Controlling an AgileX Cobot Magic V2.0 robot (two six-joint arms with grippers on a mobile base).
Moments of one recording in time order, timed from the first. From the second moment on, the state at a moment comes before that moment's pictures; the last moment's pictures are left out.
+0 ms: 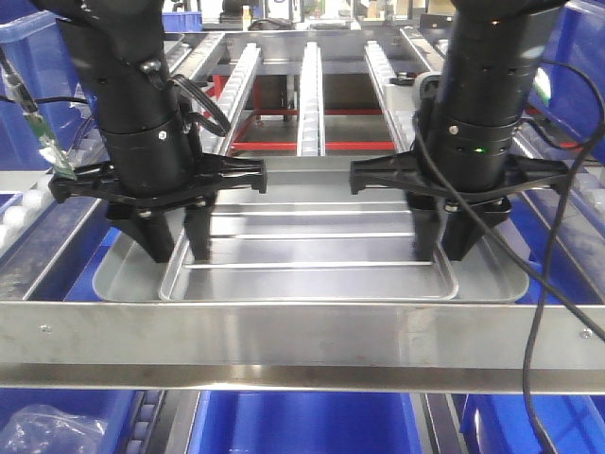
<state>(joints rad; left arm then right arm) -0.60 1.90 -1.30 0.19 0.67 -0.65 0.44 1.85 -1.23 -0.17 0.66 0.61</state>
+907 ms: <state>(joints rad) -0.60 1.90 -1.31 0.20 0.69 -0.65 0.44 1.85 -1.23 -0.17 0.66 0.61</state>
